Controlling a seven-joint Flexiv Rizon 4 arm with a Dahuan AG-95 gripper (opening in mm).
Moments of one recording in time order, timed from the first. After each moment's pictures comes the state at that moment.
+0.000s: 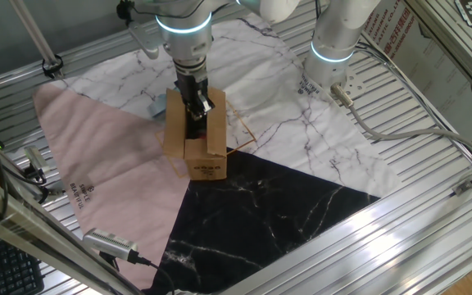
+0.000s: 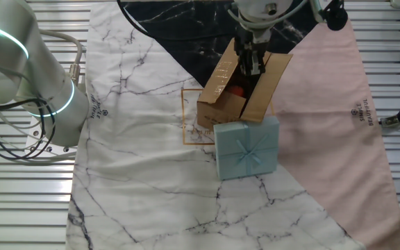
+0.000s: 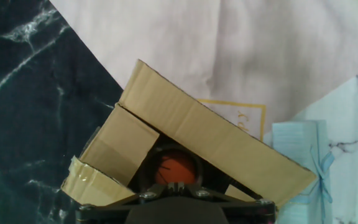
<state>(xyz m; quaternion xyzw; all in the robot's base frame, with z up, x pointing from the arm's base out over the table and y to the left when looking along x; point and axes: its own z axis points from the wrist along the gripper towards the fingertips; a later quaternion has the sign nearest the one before) 0.464 0.052 0.180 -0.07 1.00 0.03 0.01</state>
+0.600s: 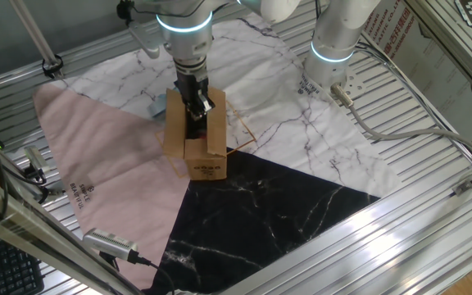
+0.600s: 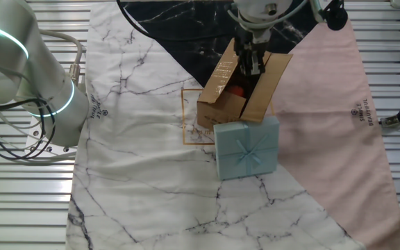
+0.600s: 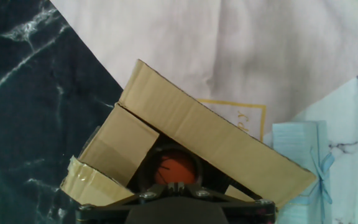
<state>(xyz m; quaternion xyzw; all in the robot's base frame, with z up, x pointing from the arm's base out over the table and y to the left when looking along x) 0.464 0.052 0.180 -0.08 1.00 0.03 0.02</state>
